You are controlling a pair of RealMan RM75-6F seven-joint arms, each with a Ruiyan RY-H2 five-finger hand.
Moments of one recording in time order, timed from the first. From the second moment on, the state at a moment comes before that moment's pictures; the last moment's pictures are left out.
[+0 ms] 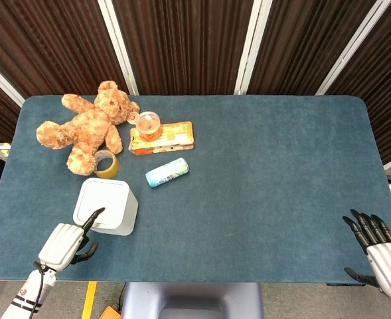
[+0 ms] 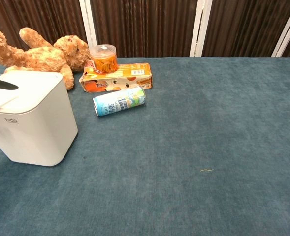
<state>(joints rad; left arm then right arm) -0.25 -1.17 0.01 -1.88 1.56 1.21 0.22 -0.02 -0.91 -0.10 -1.70 -1.74 1.53 0.05</state>
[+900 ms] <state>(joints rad) -0.04 -1.12 0.18 -1.70 1.91 1.65 0.18 -0.03 -0.90 -0.11 -1.70 -1.78 1.56 0.05</state>
